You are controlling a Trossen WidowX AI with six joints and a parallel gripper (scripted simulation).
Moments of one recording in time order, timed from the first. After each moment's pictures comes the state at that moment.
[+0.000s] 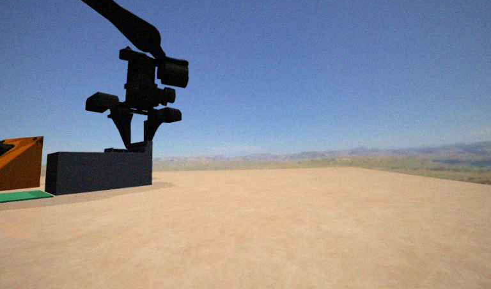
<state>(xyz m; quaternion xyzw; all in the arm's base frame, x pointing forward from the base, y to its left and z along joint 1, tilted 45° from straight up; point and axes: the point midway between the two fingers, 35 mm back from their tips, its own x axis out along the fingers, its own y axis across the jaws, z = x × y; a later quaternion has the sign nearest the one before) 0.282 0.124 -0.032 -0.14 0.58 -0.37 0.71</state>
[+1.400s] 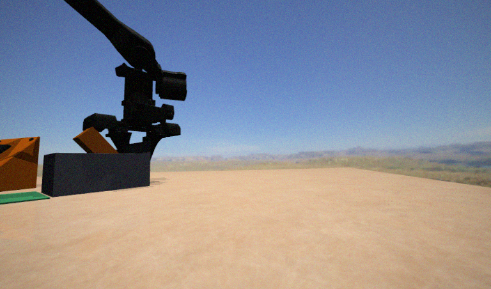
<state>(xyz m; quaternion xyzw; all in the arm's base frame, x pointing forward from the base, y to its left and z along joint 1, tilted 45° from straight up) 0.286 0.099 -0.061 -0.14 0.57 -0.37 0.72</state>
